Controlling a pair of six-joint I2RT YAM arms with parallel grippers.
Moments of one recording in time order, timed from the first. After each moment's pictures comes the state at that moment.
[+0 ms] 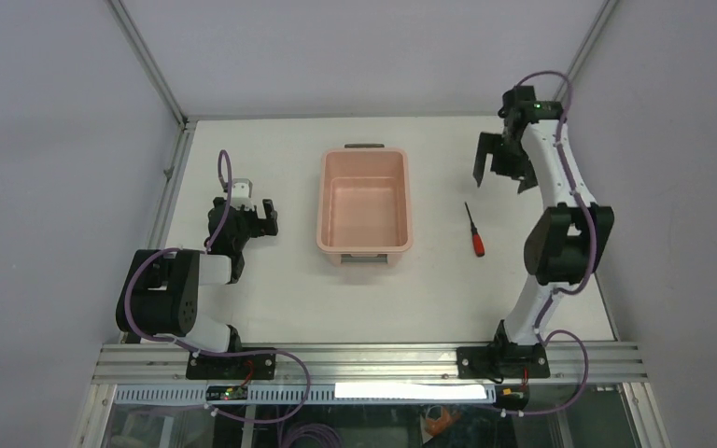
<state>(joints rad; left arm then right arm) -0.03 1.51 0.36 0.80 0.01 -0.04 0.02 1.77 1.90 -1.24 0.13 0.21</state>
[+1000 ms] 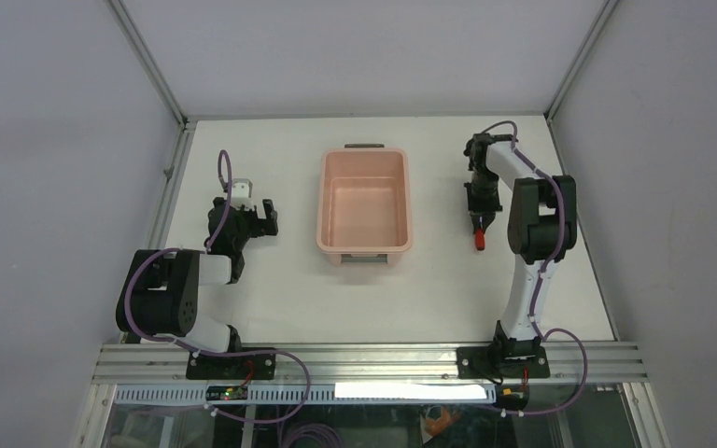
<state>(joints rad) -0.03 1.51 0.36 0.80 0.01 -0.04 0.10 2.05 1.52 -1.14 0.13 0.15</state>
